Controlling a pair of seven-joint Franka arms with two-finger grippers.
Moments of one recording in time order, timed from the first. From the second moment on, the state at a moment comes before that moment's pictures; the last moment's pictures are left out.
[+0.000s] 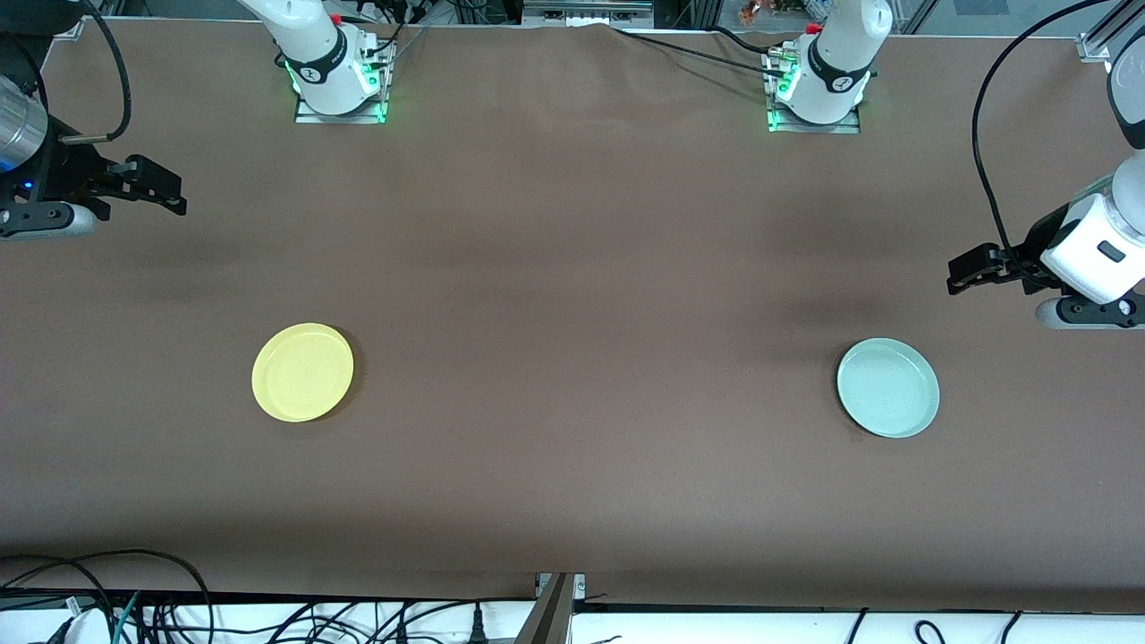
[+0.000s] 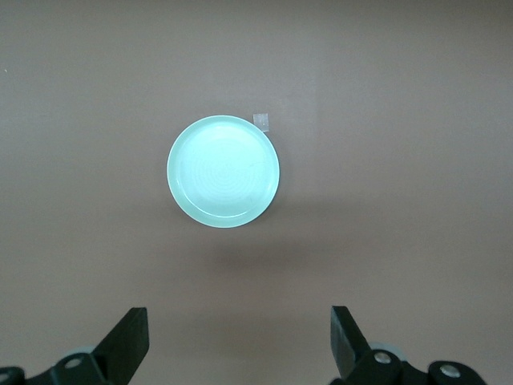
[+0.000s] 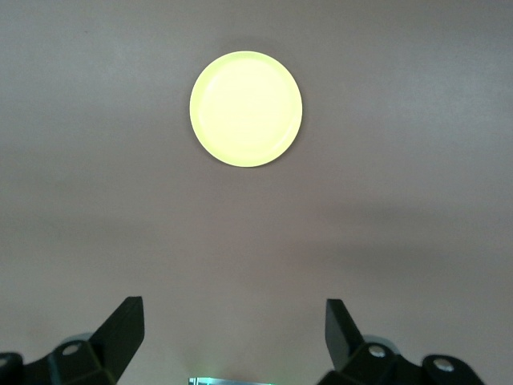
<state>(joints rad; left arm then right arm) 0.03 0.18 -0.05 -1.52 0.02 1.64 -0.04 0.04 -0.02 -0.02 -1.68 0.00 1.58 -0.07</state>
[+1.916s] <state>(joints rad) 0.36 0.67 -0.03 -1.60 -0.39 2.00 0.50 0.04 -0.02 -0.02 -1.68 0.00 1.58 -0.07</state>
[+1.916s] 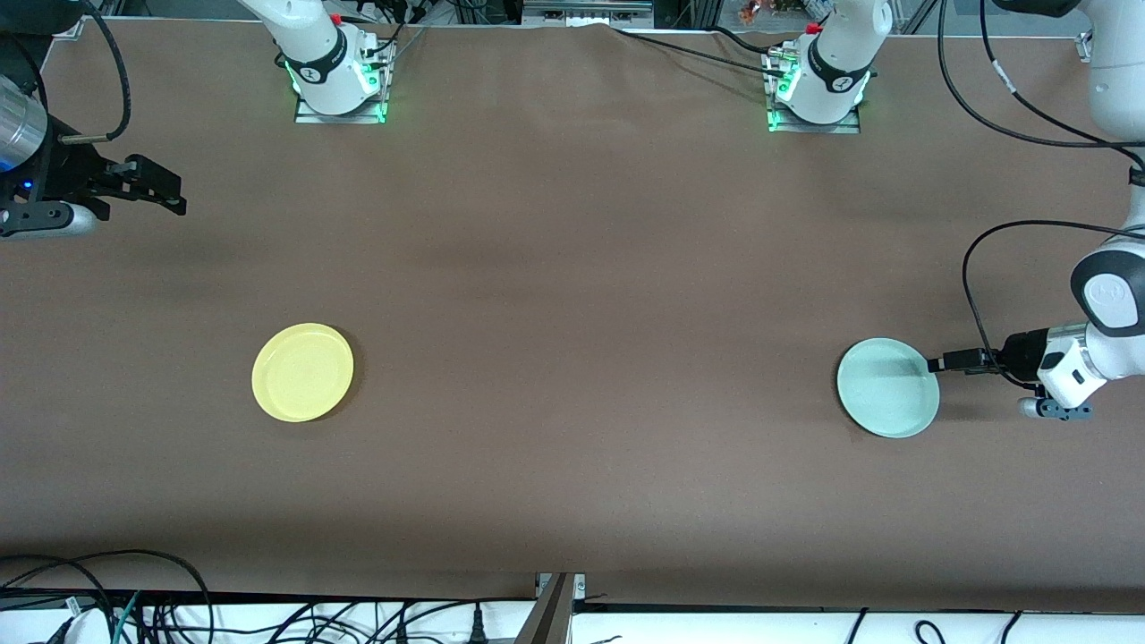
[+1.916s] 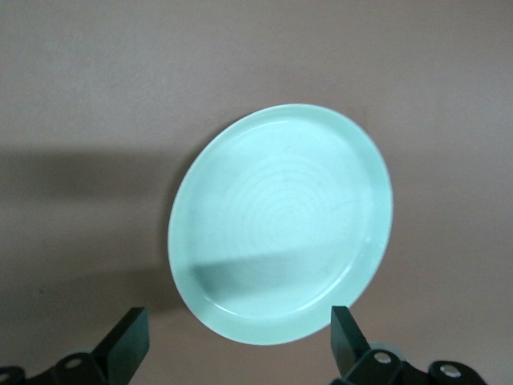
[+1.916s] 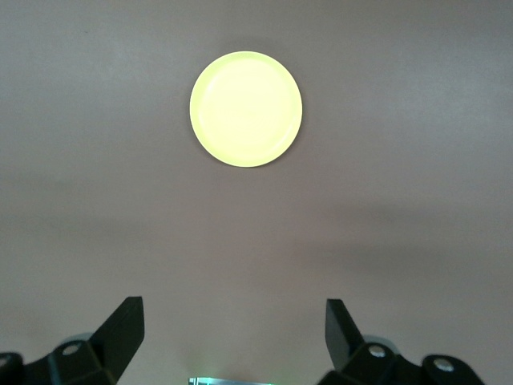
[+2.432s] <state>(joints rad) 0.38 0.72 -0.03 -1.60 -0.40 2.04 0.53 0.04 -0.02 -0.02 -1.68 0.00 1.58 -0.07</state>
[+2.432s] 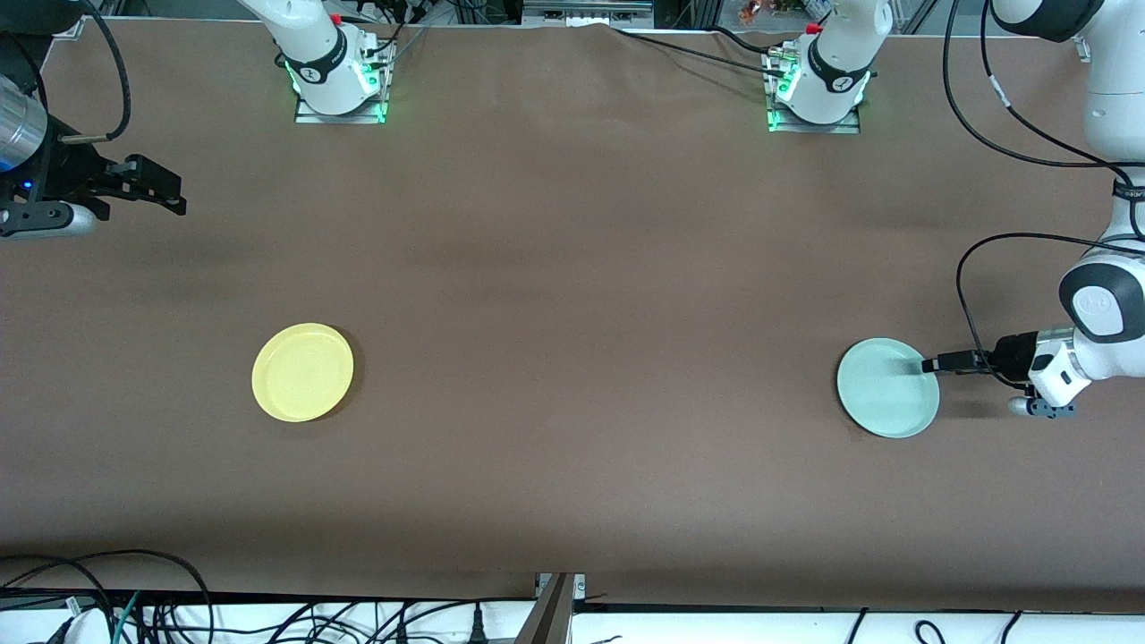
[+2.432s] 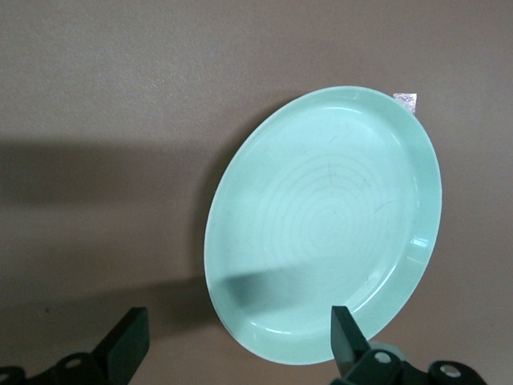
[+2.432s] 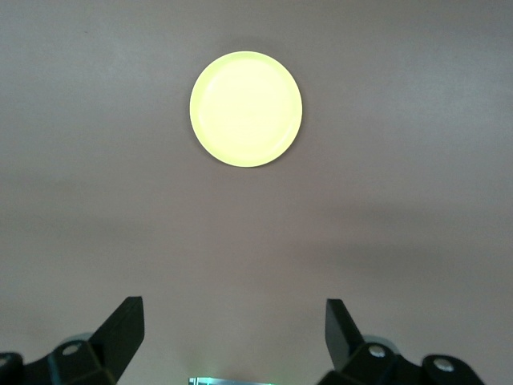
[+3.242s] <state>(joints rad) 0.37 0.75 -0.05 -1.60 -0.40 2.11 0.53 0.04 -0.02 -0.02 -1.68 0.00 1.58 -0.07</state>
